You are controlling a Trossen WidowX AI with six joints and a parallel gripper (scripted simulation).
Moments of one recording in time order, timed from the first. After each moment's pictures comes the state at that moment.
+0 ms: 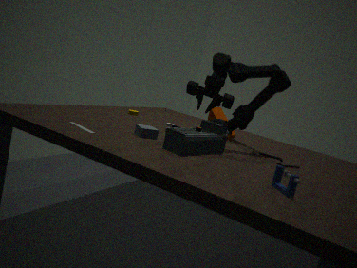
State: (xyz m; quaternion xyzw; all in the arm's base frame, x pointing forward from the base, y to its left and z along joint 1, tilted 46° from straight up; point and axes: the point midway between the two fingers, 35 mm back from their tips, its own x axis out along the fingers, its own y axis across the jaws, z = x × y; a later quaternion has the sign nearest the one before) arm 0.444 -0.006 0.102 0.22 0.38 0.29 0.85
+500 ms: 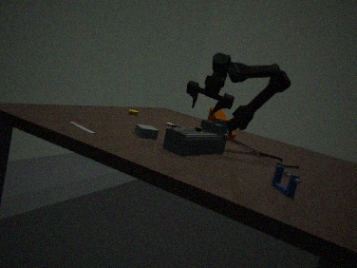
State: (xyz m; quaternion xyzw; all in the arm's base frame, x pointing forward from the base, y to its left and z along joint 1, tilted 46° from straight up) arm 0.444 -0.006 0.102 0.22 0.38 0.29 0.85
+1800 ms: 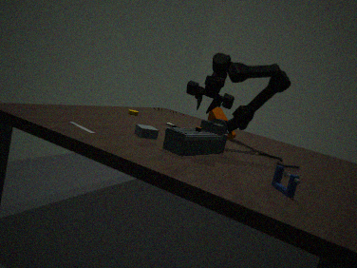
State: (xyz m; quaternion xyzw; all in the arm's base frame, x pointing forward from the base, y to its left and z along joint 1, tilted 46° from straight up) arm 0.444 -0.006 0.102 0.22 0.38 0.29 0.85
